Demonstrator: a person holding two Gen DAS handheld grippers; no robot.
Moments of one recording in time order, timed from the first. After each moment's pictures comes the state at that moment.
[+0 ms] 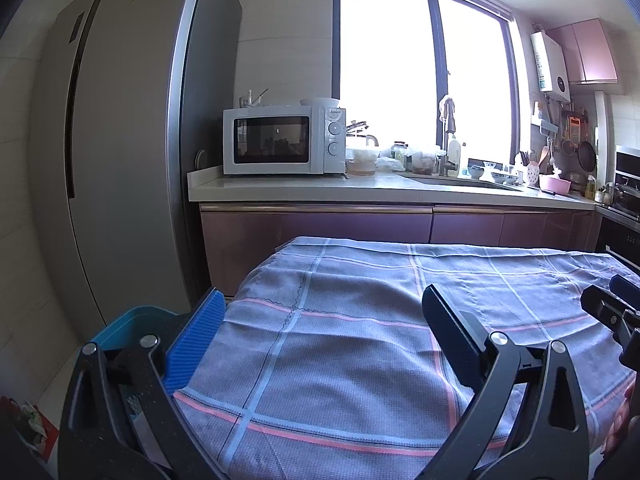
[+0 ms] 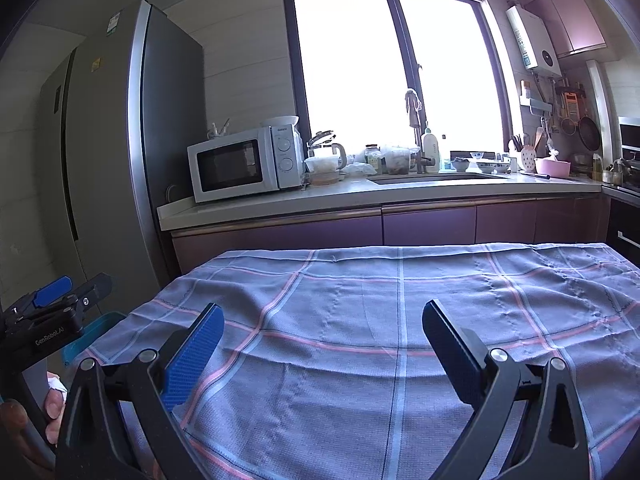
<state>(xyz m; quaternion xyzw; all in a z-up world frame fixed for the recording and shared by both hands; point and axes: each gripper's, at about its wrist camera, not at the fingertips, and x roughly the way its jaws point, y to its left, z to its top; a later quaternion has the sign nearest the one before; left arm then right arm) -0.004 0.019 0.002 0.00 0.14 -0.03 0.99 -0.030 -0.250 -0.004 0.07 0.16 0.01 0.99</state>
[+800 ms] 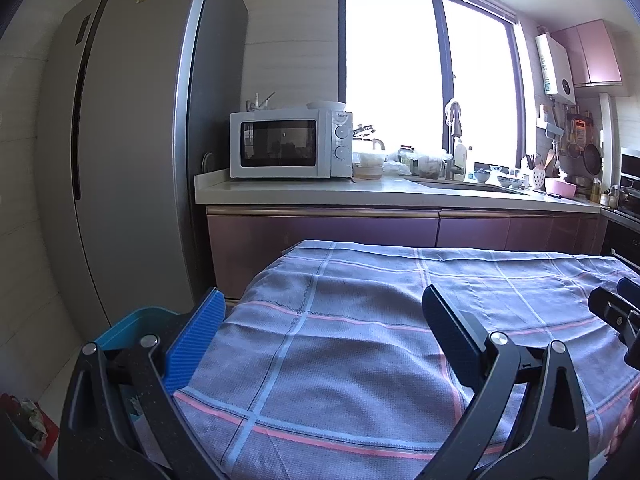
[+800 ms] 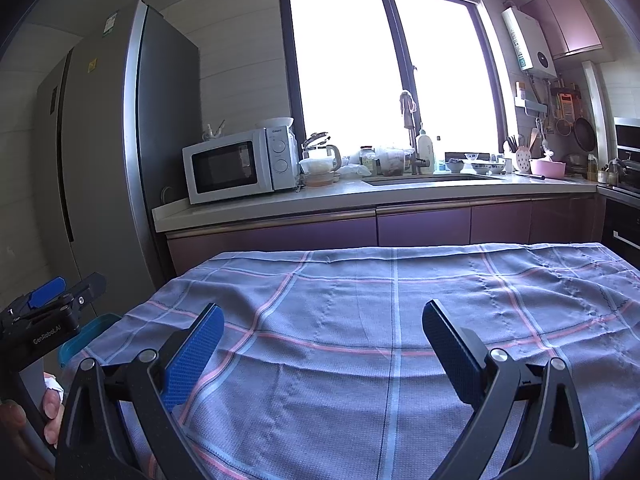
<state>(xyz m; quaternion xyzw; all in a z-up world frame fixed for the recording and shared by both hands) -0.009 0.020 0.003 0.00 0.13 -0.02 0.99 -0.028 -0.251 -0.003 0.07 0.16 0.00 0.99</state>
